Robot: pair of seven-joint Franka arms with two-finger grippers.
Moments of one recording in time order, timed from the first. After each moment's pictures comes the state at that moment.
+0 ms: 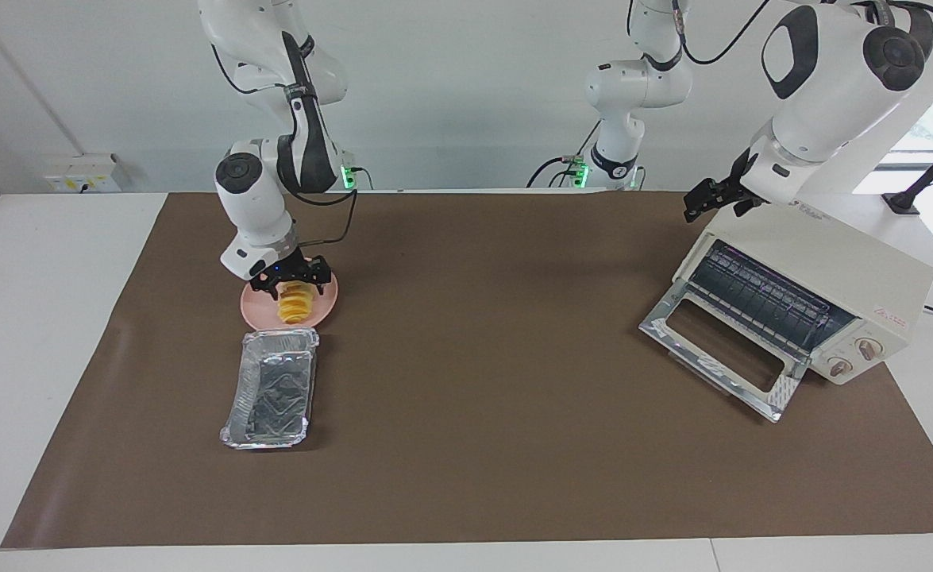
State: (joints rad) left arm -0.02 -0.01 -0.06 -1.68 -0.06 1.43 -0.15; right arm 0.06 -0.03 0.03 -2.44 0.01 2.40 -0.05
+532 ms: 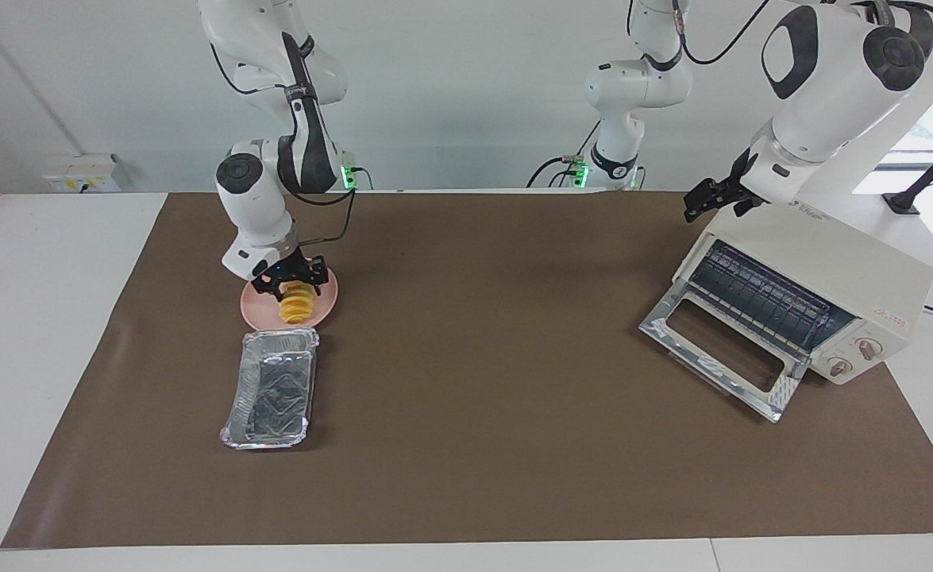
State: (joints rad) left arm -0.02 -0.01 -0.06 -1.68 -0.06 1.43 -0.15; right arm 0.06 -0.03 0.03 -2.44 0.01 2.40 -0.09
